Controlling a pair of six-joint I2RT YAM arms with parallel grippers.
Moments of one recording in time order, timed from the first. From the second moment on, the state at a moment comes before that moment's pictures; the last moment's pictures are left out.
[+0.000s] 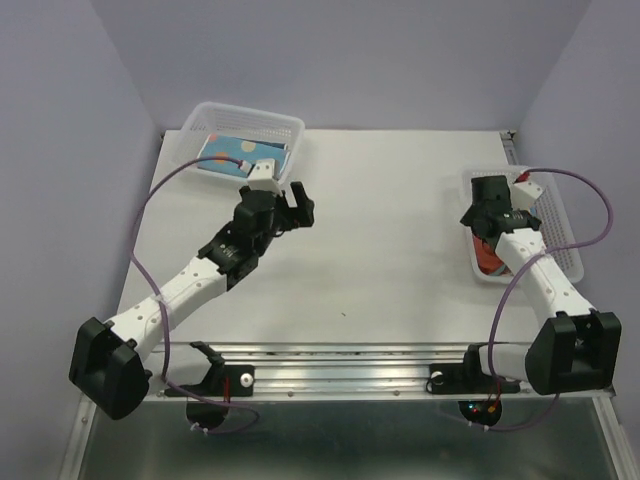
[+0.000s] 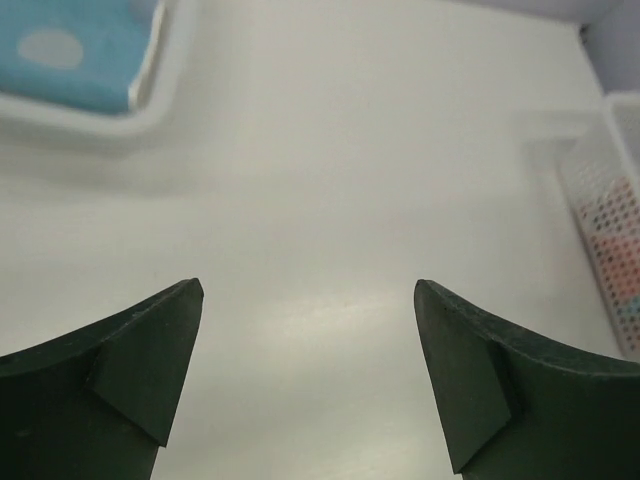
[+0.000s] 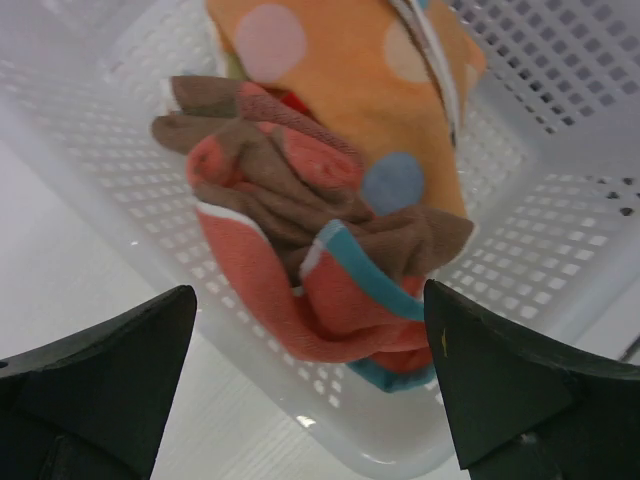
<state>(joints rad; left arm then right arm) -0.62 1.15 0.91 0.00 -0.29 -0.44 0.09 1.26 1.00 -0.65 0.67 0.67</state>
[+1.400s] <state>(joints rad) -0.67 1.02 0.78 -0.18 -0.43 -0.71 0.31 1.16 1.57 -0.59 -0.25 0.39</state>
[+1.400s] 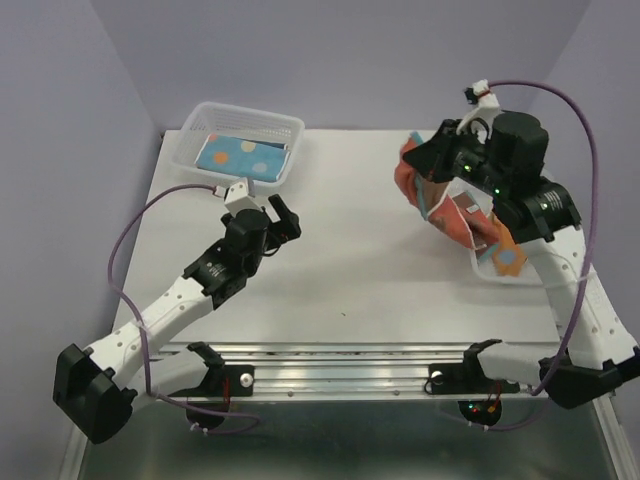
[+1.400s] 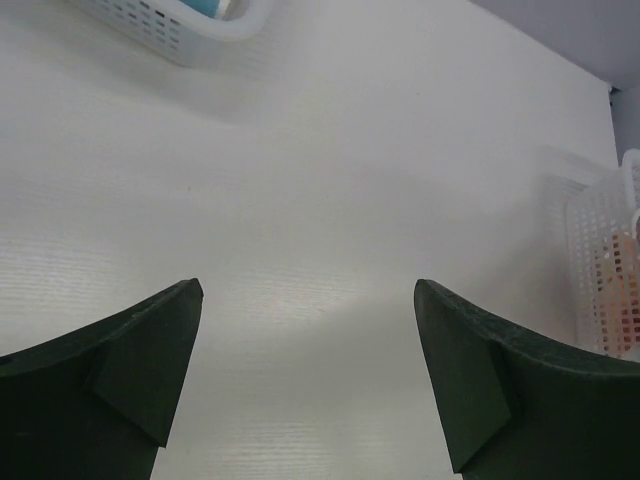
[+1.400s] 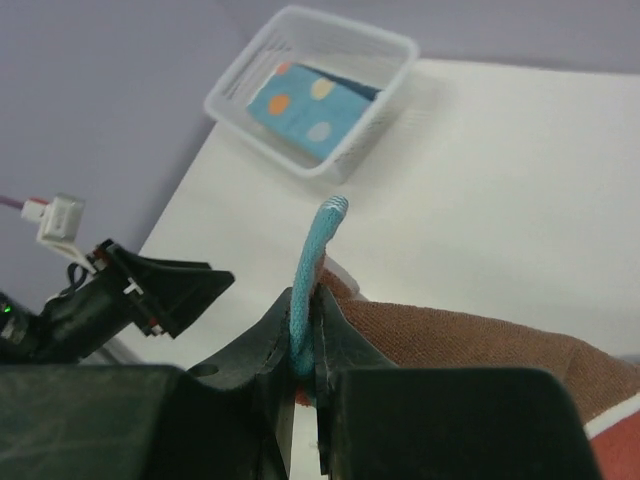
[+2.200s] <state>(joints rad) -0.67 0.59 0.69 -0.53 -0.61 -1.00 0.70 1.31 1.47 -0.44 0.11 0.36</state>
